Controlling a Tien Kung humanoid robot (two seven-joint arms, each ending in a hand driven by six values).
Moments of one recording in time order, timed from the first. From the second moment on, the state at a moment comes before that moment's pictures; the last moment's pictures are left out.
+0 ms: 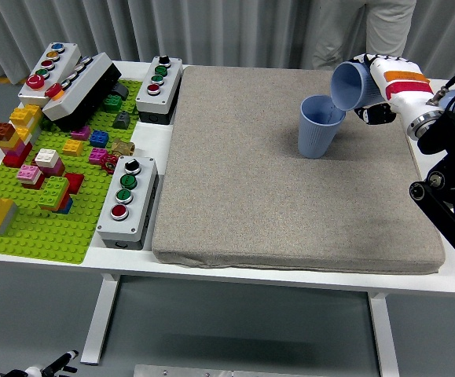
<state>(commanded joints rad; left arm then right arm) -0.16 0.11 -1.11 -0.18 1.26 -0.23 0.07 0.80 -0.25 0.85 1.02 -2.03 -0.23 -0.15</state>
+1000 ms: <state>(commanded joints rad) -0.16 0.11 -1.11 -0.18 1.26 -0.22 0.07 0.84 -0.26 0.78 1.01 -2.05 -0.25 -0.16</state>
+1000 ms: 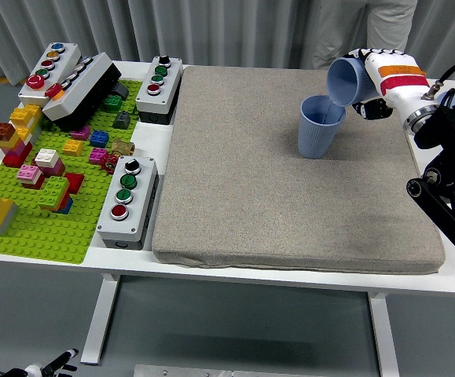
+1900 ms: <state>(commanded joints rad) -0.17 0.11 -1.11 -0.18 1.26 -0.23 0.07 0.86 -0.28 0.71 1.01 -2.09 -0.29 -0.19</state>
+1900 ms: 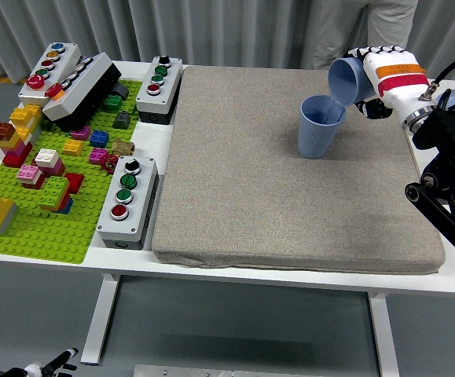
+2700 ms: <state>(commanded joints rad) -0.16 0.11 -1.11 -0.18 1.26 -0.23 0.07 0.83 -0.25 0.80 0.96 -1.74 -0.28 -0.14</state>
